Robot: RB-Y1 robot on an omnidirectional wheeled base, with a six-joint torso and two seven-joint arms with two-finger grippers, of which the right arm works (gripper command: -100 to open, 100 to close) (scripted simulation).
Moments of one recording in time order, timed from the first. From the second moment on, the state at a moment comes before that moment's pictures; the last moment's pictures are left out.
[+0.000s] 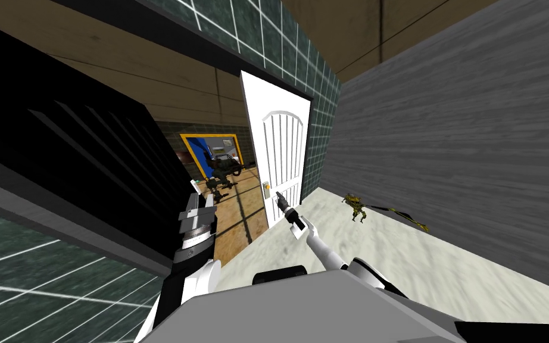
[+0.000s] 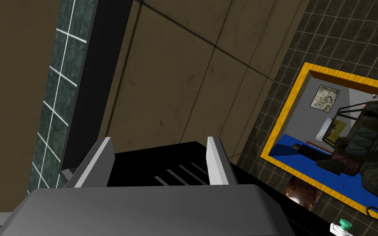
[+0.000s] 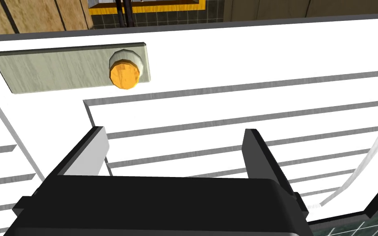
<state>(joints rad) -0.28 -0.11 0.33 -1.05 0.12 -0.51 -0.36</state>
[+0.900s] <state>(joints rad) -0.40 -0.12 0.37 -0.84 0.13 -0.50 -0.39</state>
